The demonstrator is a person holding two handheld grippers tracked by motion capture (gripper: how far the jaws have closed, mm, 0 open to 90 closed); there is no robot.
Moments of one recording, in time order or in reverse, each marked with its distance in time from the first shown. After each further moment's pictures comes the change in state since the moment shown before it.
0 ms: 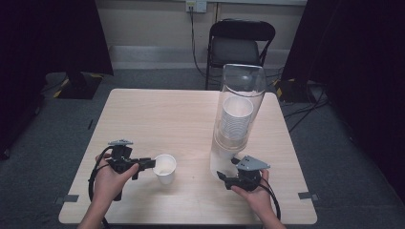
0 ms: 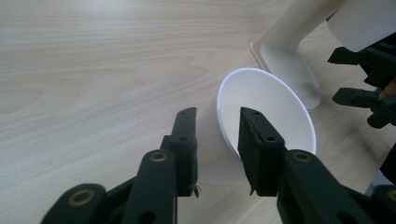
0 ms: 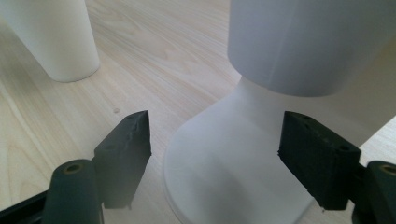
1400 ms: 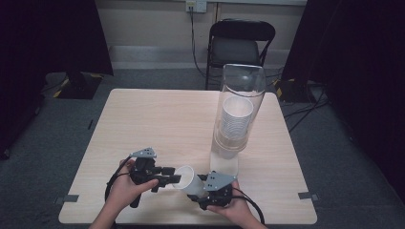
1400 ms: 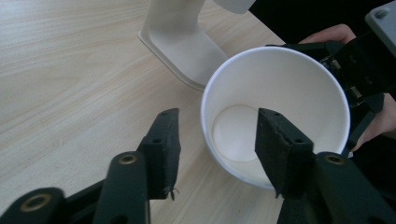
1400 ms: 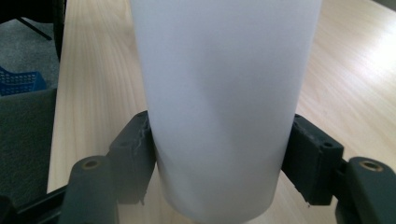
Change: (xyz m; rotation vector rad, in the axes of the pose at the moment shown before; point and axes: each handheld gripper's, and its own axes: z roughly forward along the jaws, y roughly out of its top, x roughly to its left) left arm -0.048 -0.013 0.037 0.033 -0.276 0.219; right arm 0.082 0.018 0.030 -0.004 0.330 -0.283
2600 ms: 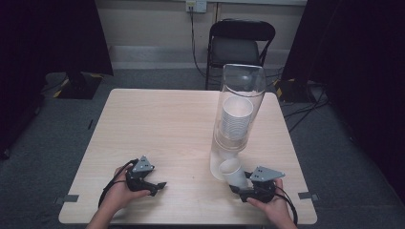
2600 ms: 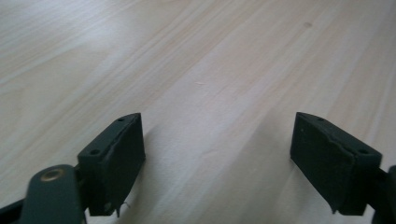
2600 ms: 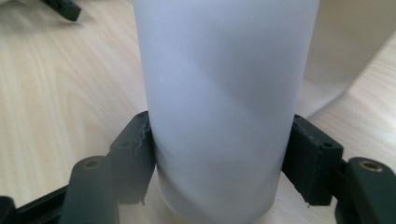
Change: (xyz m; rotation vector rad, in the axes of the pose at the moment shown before) left arm 0.052 -0.050 0.012 0.132 0.310 0.272; right arm -0.048 -0.070 -0.090 0.068 -0.193 0.273
